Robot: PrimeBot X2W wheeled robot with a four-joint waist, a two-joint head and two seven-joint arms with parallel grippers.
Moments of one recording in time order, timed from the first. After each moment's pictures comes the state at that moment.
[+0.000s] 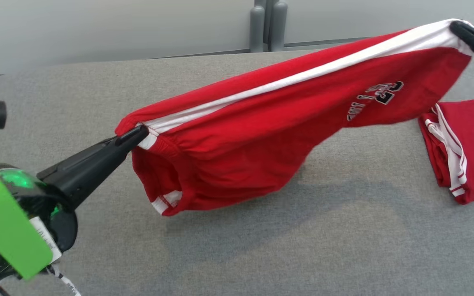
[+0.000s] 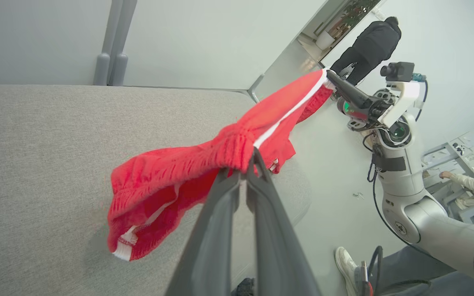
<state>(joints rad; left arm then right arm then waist) -0.37 0.67 -0.18 -0.73 -1.49 0.34 0.73 -0.53 -0.73 0.07 -0.19 1.33 0.13 0.55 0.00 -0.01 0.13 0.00</state>
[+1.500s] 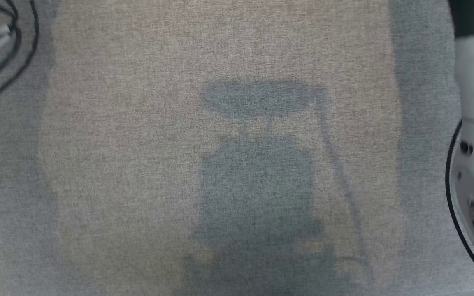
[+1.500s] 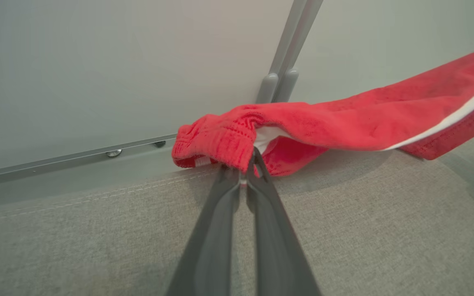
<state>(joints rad) -1.48 0.37 -0.63 0.67 -0.87 -0.12 0.18 -1.45 -0.07 0.05 0.57 0.54 0.13 0.10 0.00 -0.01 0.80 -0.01</state>
